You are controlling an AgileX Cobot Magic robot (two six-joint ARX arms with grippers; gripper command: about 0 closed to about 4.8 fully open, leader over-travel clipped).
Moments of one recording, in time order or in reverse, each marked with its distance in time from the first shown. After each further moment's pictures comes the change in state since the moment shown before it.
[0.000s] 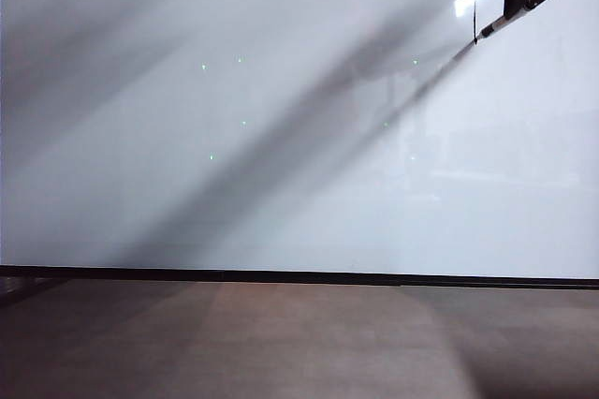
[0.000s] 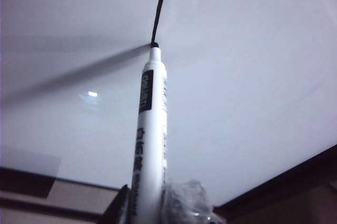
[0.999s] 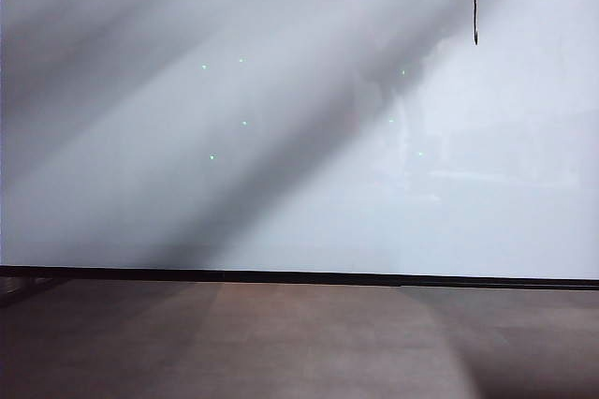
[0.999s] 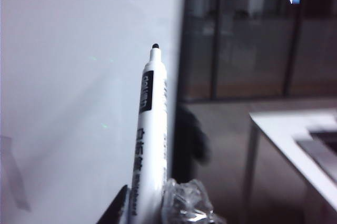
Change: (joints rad) left arm -0.005 0.015 0.000 0.040 0.189 0.000; right arm -0.459 -0.459 -0.235 0.333 -0.264 0.231
